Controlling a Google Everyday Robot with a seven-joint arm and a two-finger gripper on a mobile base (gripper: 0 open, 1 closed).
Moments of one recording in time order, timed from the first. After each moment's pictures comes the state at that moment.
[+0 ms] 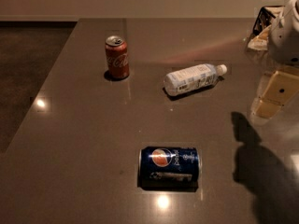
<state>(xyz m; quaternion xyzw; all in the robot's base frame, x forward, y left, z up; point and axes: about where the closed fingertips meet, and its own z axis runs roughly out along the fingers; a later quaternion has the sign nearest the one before) 0.437 -0.216 0.975 -0.60 0.78 -0.03 0.16</state>
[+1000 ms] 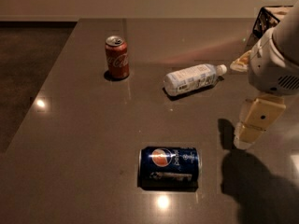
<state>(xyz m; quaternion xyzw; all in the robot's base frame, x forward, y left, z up) 0.411 -0.184 0.942 -0.62 0.77 -0.01 0.15</state>
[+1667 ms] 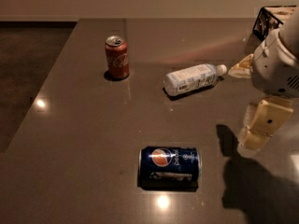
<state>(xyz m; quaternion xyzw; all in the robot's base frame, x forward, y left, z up) 0.394 -0.178 0.944 -0.63 0.76 0.03 0.15</state>
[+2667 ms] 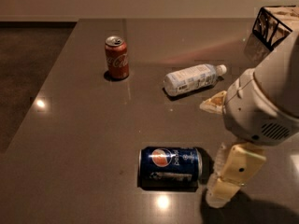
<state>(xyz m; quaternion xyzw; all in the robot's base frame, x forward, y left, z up) 0.326 -0.109 0.920 -0.63 0.75 0.12 0.15</state>
